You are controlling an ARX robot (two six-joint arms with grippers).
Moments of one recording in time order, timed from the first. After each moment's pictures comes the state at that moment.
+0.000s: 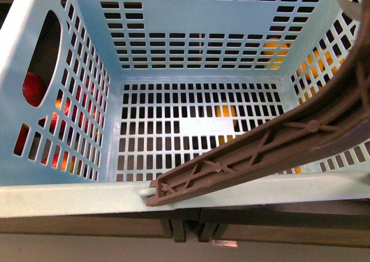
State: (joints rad) left arm -0.69 1.51 1.10 -0.09 0.24 -0.89; right arm -0.49 1.90 0.79 0.47 -0.34 -0.14
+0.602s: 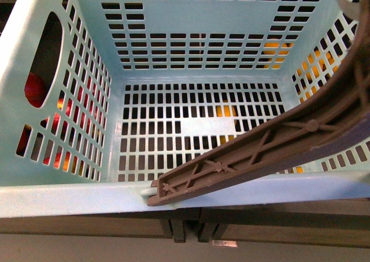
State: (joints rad) left arm -0.69 1.51 1.10 -0.09 0.24 -0.89; right arm -0.06 1.04 0.62 0.27 -0.26 0.11
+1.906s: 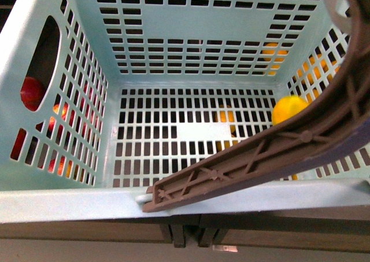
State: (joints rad) left arm -0.69 1.51 1.10 -0.09 0.24 -0.89; right arm 0.14 0.54 0.20 0.33 0.13 0.04
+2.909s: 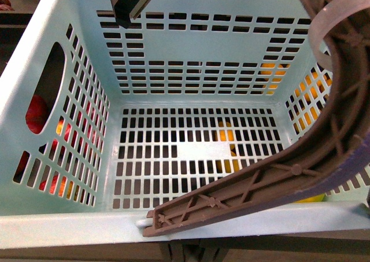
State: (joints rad) left arm -0.70 1.52 1.10 -0.09 0.24 -0.89; right arm 0.00 0.36 0.07 0.29 0.01 0.00
